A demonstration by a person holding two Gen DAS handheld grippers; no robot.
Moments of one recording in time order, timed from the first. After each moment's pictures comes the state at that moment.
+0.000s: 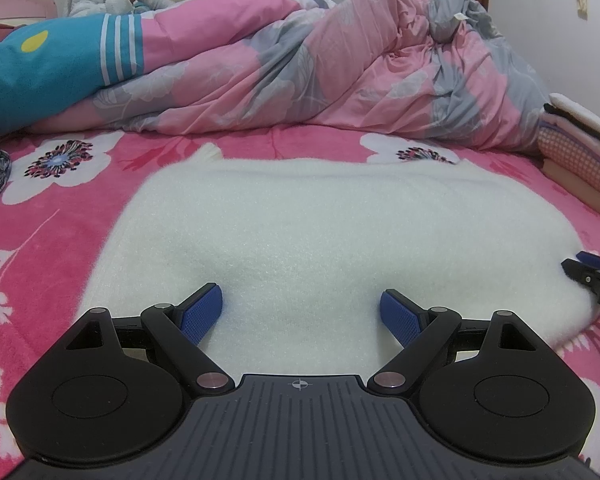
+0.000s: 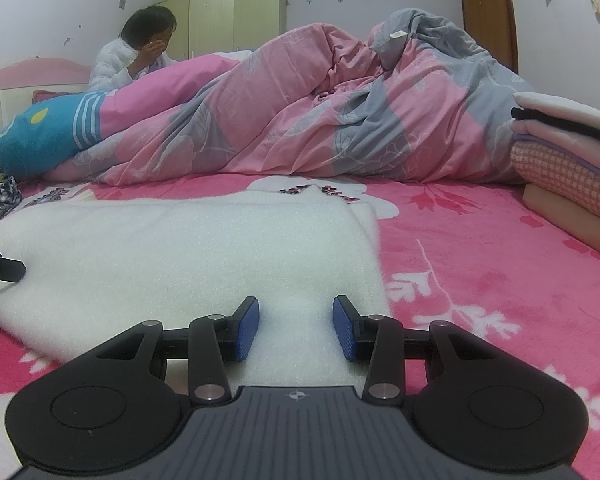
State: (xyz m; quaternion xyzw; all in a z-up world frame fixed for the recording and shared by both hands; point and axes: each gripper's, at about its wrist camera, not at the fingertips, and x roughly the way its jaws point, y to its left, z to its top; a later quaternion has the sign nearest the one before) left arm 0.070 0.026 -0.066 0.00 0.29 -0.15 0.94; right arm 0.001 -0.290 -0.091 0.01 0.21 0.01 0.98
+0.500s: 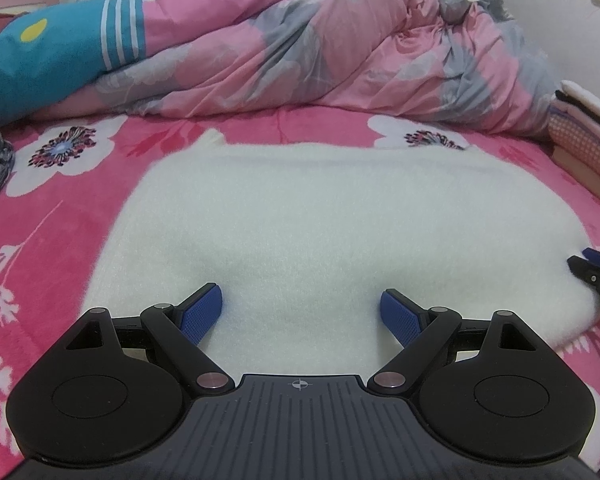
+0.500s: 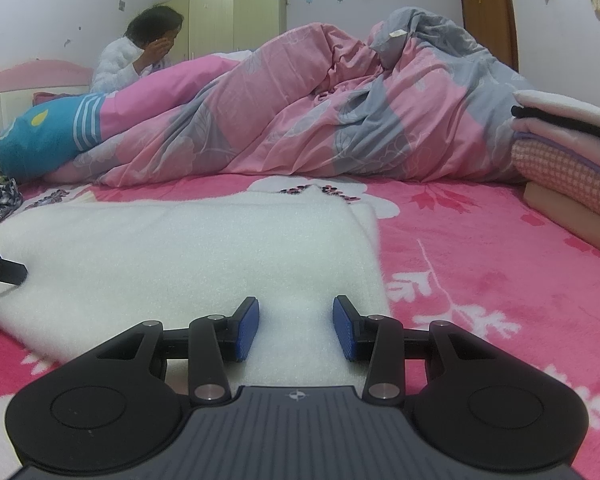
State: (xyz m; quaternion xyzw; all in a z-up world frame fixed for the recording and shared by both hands) left arm 0.077 0.021 -0.059 0.01 0.33 -0.14 0.93; right arm 0.002 -0.293 -0.086 0.01 0.22 0.02 0.97
